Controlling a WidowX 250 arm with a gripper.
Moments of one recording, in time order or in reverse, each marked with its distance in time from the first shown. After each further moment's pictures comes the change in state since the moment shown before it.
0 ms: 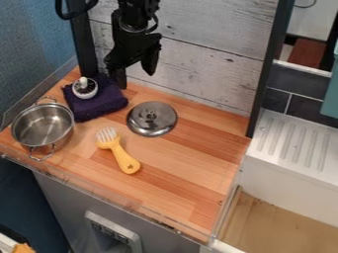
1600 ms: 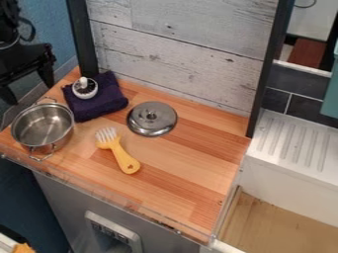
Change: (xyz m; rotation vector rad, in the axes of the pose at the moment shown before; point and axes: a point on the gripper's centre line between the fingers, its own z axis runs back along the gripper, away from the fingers) arm 0.060 0.160 0.017 -0.033 -0.065 -0.016
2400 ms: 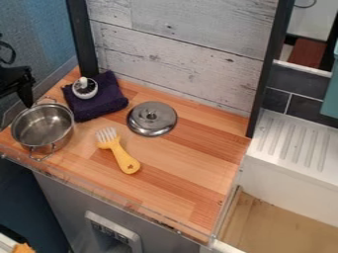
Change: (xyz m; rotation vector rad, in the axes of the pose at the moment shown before) arm 0.011 0.033 -0.041 0.087 0.048 0.005
